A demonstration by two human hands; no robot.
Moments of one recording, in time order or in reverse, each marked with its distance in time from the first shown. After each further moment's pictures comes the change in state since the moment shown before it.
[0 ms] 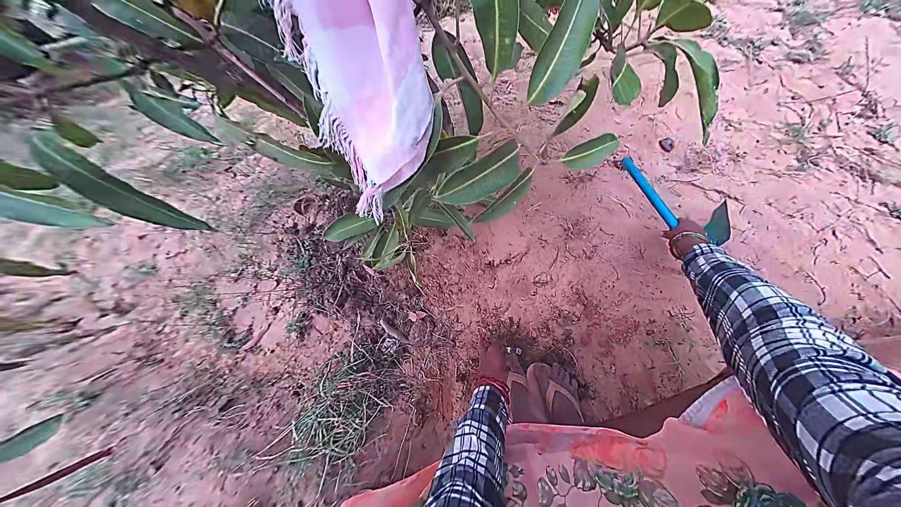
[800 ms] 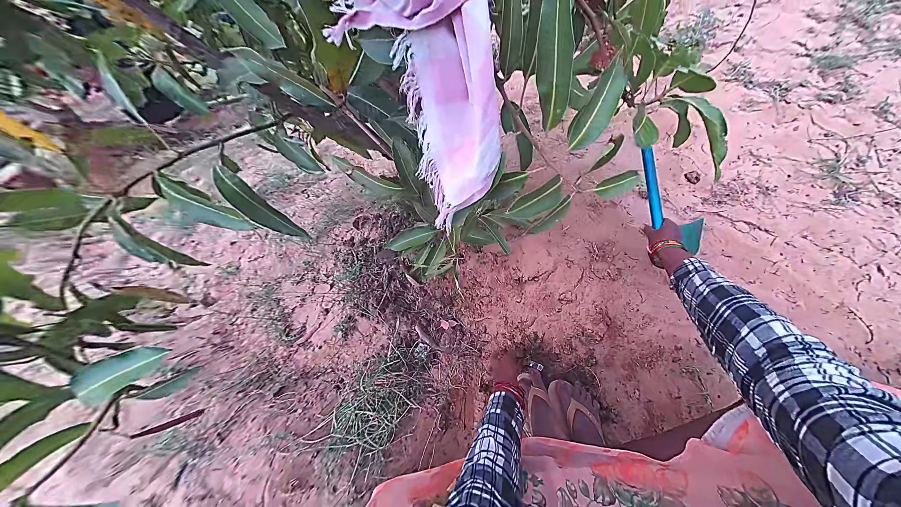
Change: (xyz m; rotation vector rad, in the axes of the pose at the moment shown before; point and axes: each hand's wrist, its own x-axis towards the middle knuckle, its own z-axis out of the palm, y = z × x) left_hand -0.006 0.018 -0.021 0.690 0.052 0.141; right_hand -0.060 -0.116 -0.012 0.384 0.095 -0.161
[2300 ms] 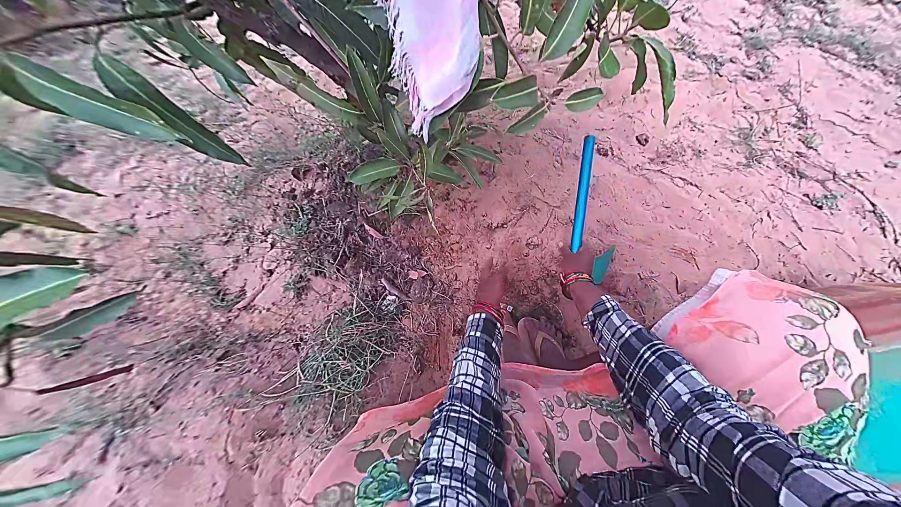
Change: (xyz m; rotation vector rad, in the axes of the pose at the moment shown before) left_hand -0.055 0.065 -0.028 -0.450 -0.219 0.320; right_hand -0.236 0.006 0.073 0.202 -0.008 0.155
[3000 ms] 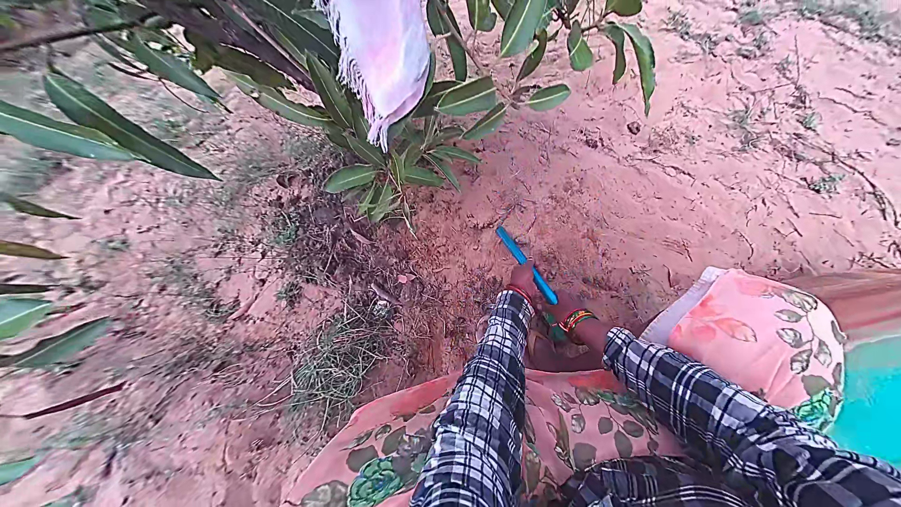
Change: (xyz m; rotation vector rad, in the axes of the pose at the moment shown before) left_hand 0.029 0.003 0.115 -0.494 -0.032 -0.347; right_hand -0.049 0.055 -0.032 -0.487 -0.688 -0.005
